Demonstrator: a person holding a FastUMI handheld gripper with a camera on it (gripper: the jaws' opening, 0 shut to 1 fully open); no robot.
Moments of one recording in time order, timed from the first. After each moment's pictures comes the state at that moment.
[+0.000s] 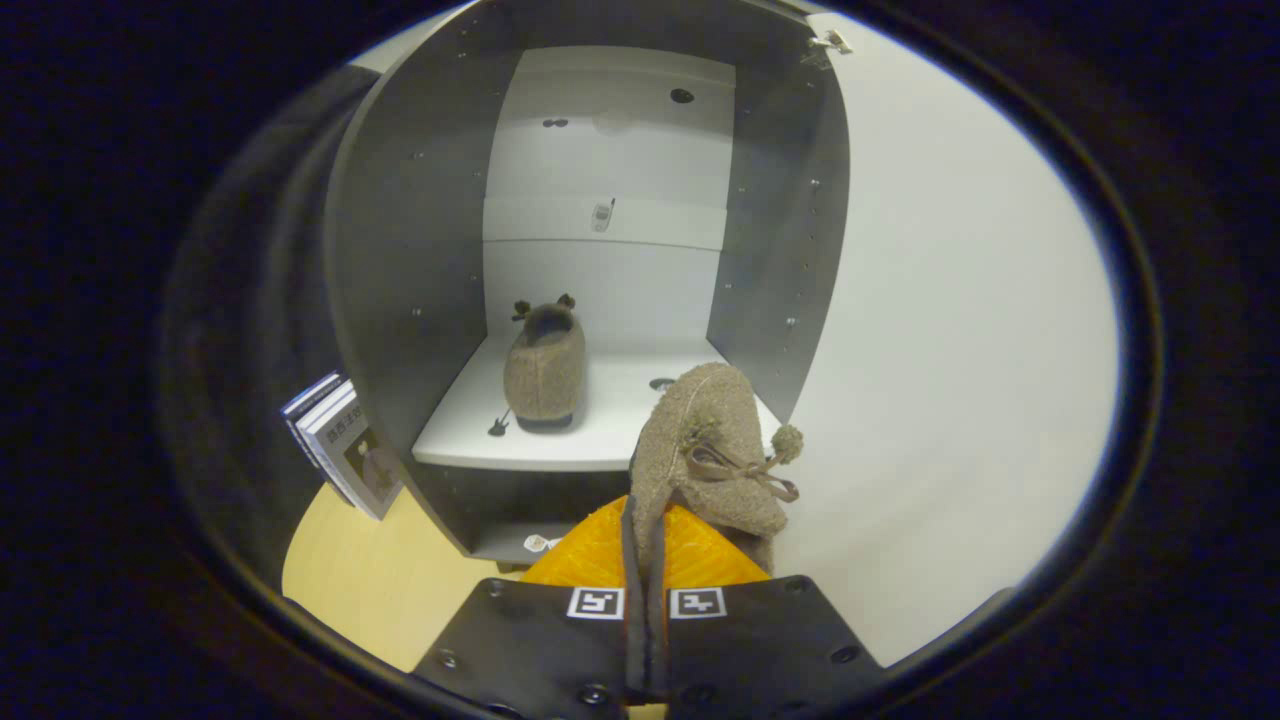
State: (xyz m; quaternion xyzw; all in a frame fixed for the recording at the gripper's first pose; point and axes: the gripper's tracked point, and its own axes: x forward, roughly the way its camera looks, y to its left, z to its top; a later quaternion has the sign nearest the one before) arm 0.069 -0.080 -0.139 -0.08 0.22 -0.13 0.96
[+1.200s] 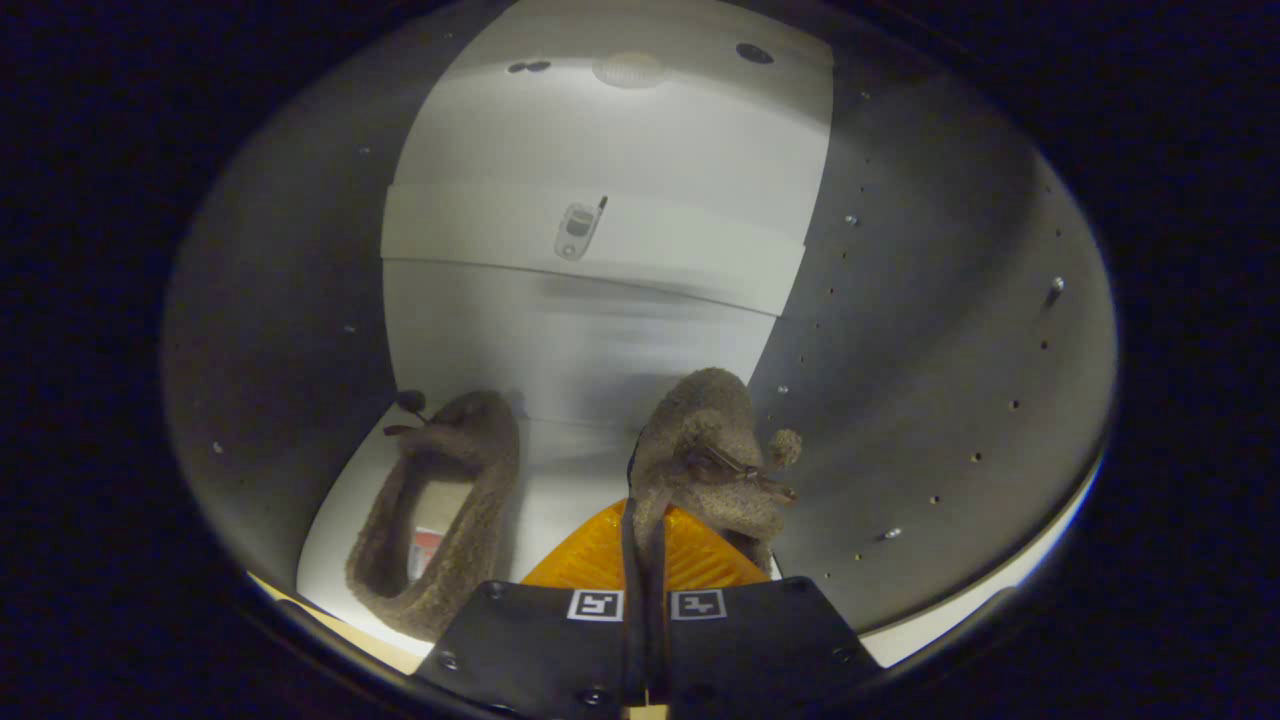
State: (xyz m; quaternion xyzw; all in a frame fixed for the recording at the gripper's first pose) arm 0.289 -0.128 -0.137 -0.14 0.25 -0.11 0.95
